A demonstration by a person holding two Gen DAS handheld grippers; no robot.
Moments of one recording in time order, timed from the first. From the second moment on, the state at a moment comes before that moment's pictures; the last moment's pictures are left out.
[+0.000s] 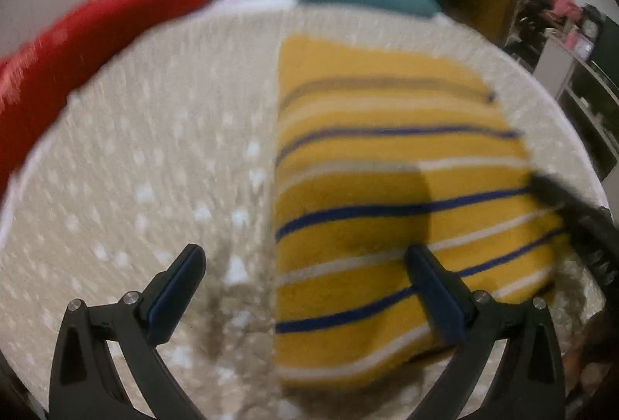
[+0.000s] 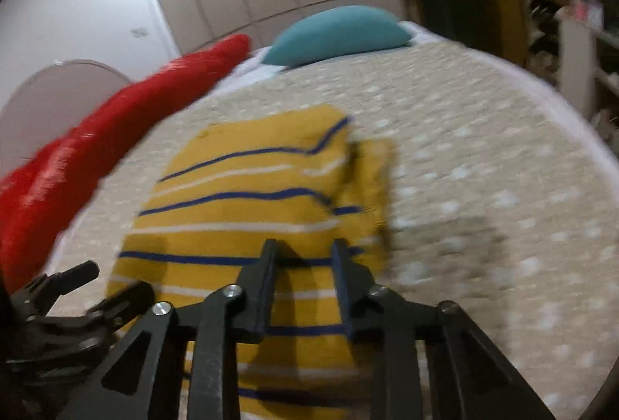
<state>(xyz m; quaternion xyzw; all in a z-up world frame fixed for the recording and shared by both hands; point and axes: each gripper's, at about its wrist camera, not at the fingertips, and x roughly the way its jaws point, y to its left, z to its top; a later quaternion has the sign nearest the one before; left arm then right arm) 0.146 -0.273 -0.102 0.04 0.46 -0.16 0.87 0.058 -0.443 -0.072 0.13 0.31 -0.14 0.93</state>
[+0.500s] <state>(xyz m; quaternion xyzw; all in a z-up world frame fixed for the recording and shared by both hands) 0.117 -0.210 -0.103 -0.02 0.47 -0.17 0.87 0.031 -0.419 -0.061 0.11 0.24 -0.12 0.96</state>
